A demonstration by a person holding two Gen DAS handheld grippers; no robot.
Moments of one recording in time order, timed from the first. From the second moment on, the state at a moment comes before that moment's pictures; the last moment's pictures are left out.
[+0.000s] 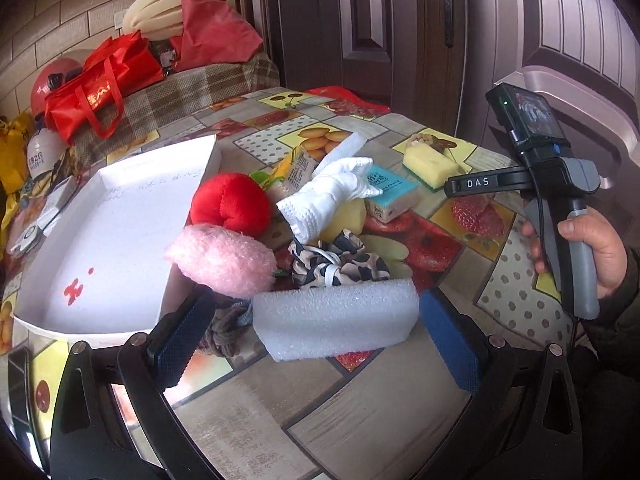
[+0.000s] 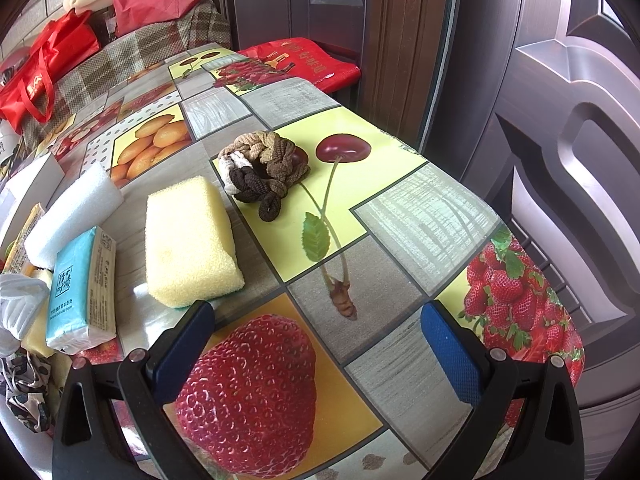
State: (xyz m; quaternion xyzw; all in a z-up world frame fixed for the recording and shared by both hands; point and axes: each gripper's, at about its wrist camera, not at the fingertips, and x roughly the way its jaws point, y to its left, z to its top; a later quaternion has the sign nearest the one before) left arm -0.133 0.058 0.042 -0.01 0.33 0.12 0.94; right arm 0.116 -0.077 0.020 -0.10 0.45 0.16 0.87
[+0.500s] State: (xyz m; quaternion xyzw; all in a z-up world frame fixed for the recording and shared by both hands) left arm -0.150 0.040 0.037 0.06 0.42 -0.03 0.90; right arm 0.118 -0.077 0.021 -0.10 0.45 0.16 0.87
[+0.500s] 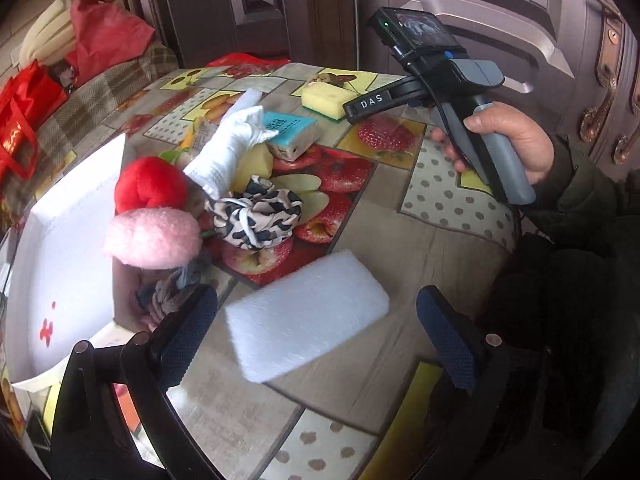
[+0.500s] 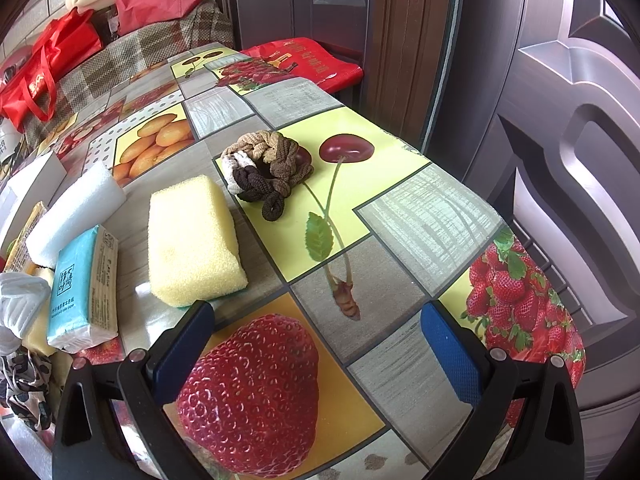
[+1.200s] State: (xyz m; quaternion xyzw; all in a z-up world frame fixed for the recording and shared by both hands) left arm -0.109 0.039 -0.001 0.13 0.52 -0.13 0.84; right arm 0.118 -0.076 0.020 -0.10 0.45 0.17 0.87
